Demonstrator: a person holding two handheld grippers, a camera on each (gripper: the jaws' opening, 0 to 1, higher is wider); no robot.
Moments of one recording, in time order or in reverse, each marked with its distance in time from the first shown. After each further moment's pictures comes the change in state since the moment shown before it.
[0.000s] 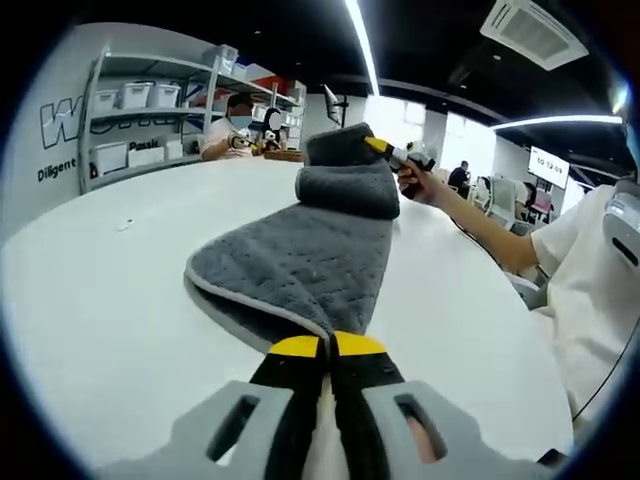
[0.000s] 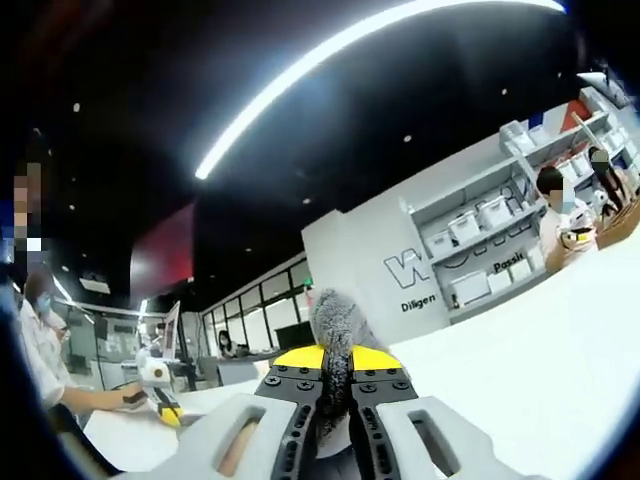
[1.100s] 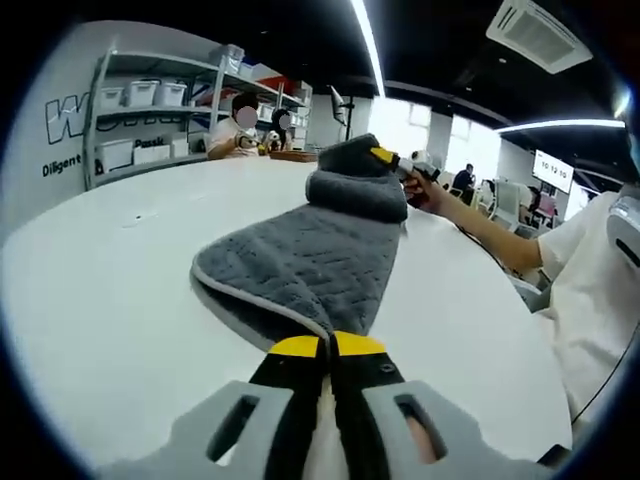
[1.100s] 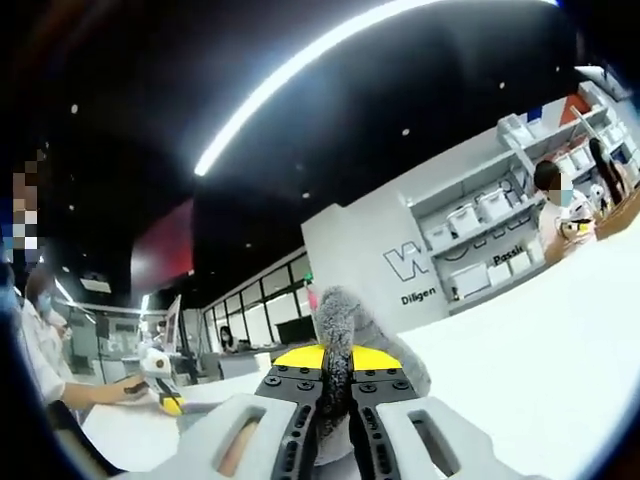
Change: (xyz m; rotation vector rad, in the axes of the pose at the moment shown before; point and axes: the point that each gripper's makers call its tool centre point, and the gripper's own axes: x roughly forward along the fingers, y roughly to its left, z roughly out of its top) left arm -0.009 0.011 -0.001 -0.024 -0.007 0.016; right arm -0.005 -0.001 -0.018 -0.013 0.038 -0.007
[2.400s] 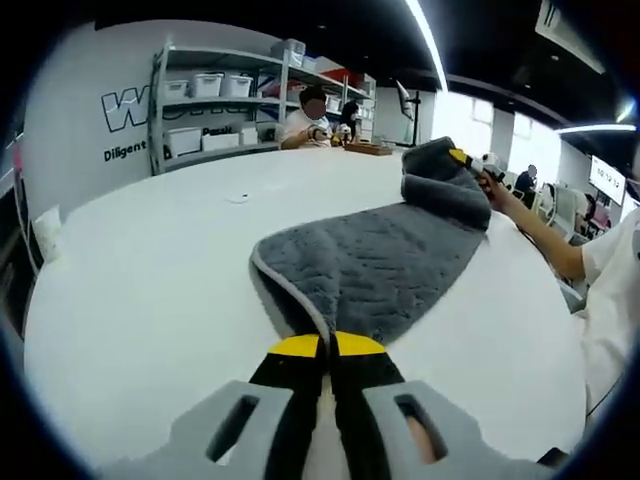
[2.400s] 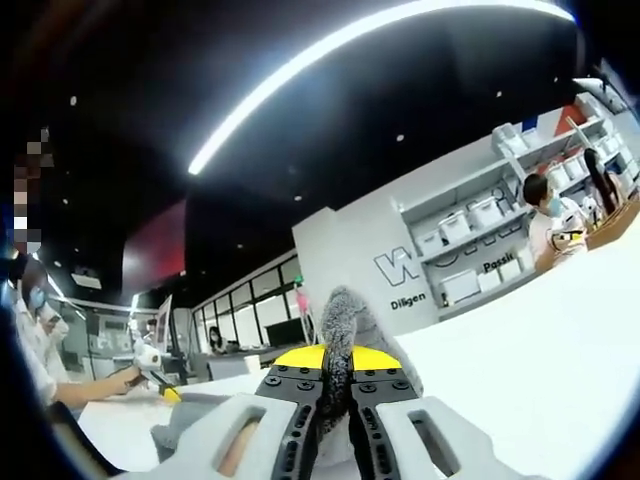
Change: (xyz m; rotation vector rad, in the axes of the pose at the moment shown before) left arm -0.081 0.080 -0.021 -0.065 0.046 0.303; right arm -0.005 -0.004 0.008 0.000 -0.027 -0.026
